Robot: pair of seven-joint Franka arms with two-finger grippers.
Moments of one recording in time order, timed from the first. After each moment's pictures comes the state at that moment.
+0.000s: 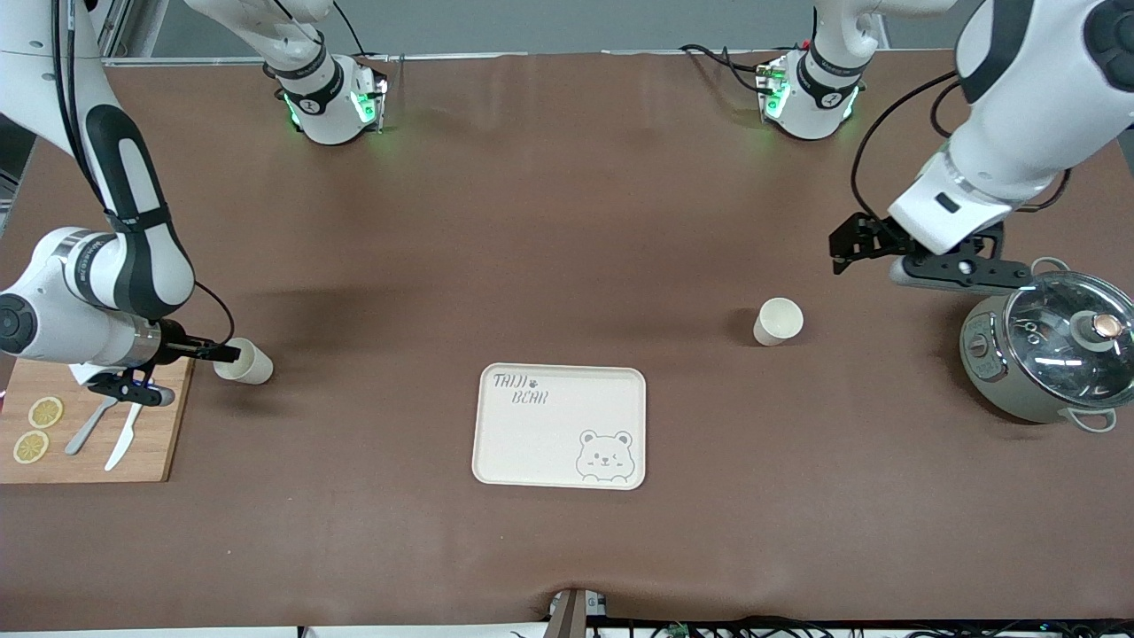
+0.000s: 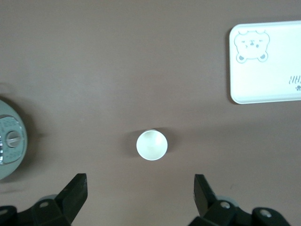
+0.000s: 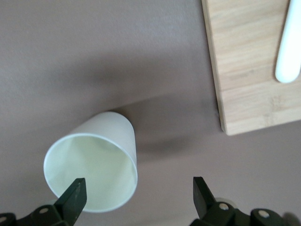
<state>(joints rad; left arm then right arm) -0.20 0.00 -0.03 -1.75 -0.03 1.82 -0.11 -0.12 0.46 -0.09 -1.88 0.05 2.11 0.01</state>
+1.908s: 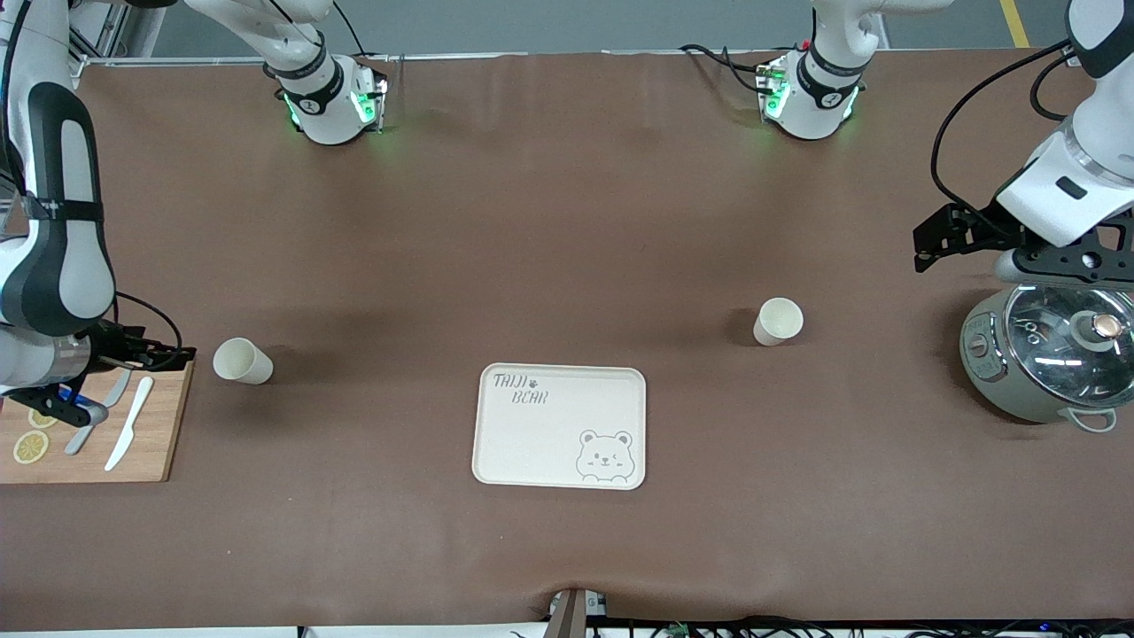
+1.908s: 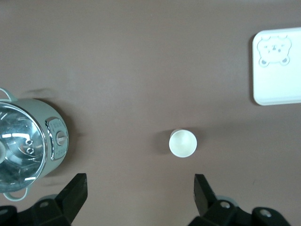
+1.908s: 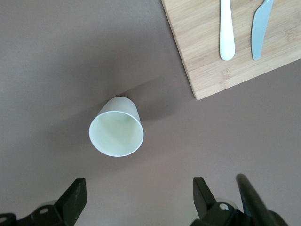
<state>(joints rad) -0.11 0.05 -0.03 -1.57 0.01 1.66 0.00 -0.11 0.50 -0.09 -1.49 0.04 1.66 0.19</state>
